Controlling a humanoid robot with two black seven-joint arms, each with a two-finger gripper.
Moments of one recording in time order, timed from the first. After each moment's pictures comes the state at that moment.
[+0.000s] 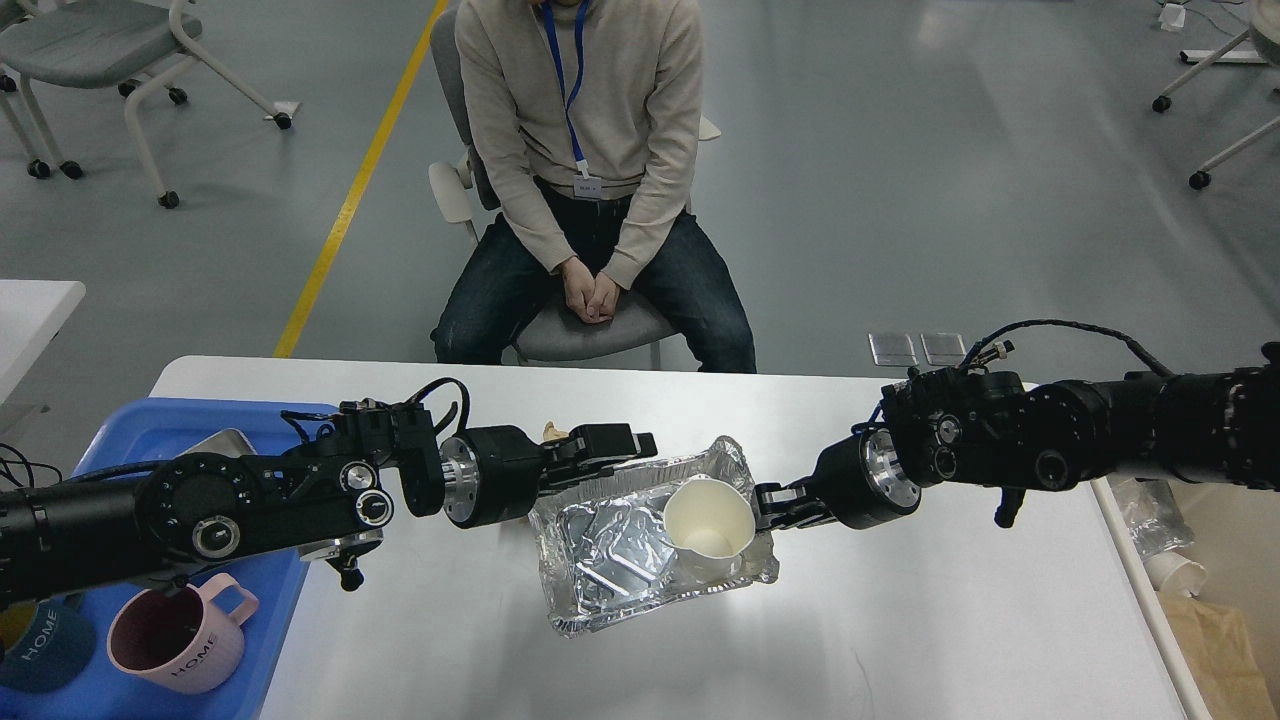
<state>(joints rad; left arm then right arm) -1.06 0.41 0.12 -1.36 0.66 -0.04 -0.07 1.37 -0.28 -0.74 1.15 -0.51 0.34 0.34</state>
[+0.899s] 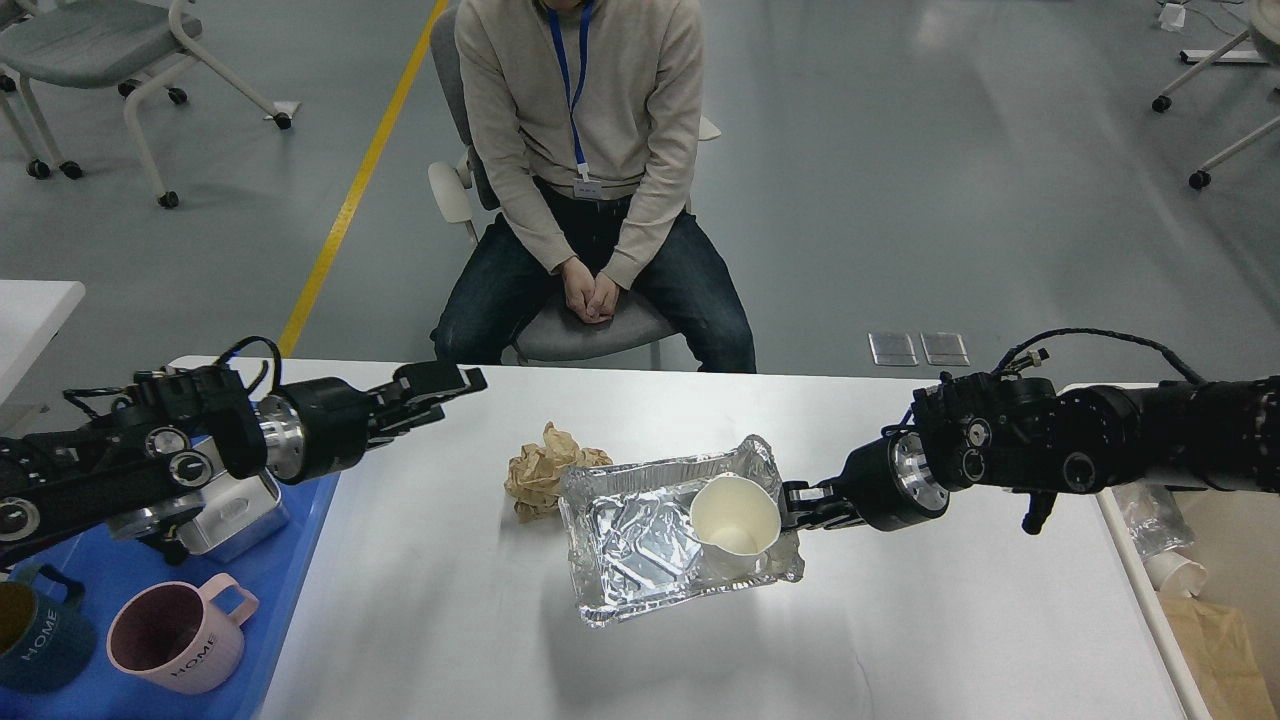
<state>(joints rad) -1.04 0.78 0.08 -1.42 0.64 -0.05 -0.08 1.35 -0.33 -0.75 1.15 -0.49 0.33 0.34</state>
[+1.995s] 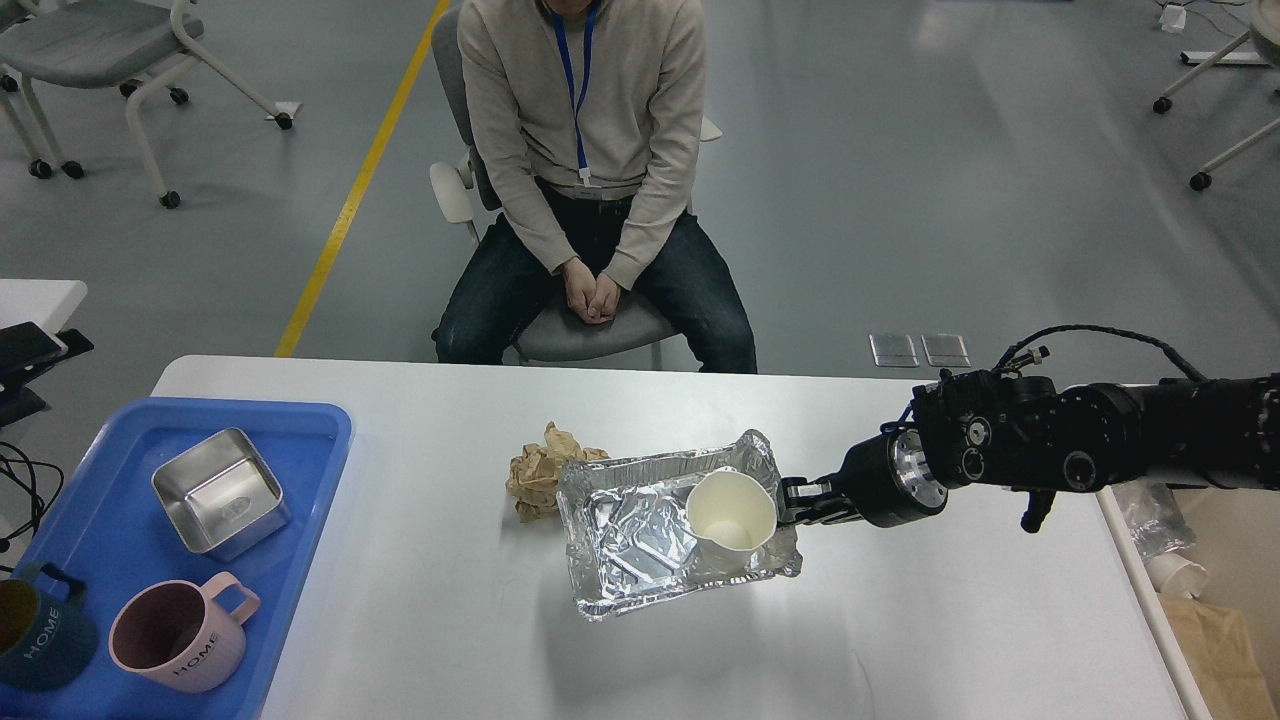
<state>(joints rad) -0.97 1.37 0.10 -1.50 0.55 -0.03 -0.19 1.36 -0.33 -0.75 1.16 -0.49 0.31 0.34</state>
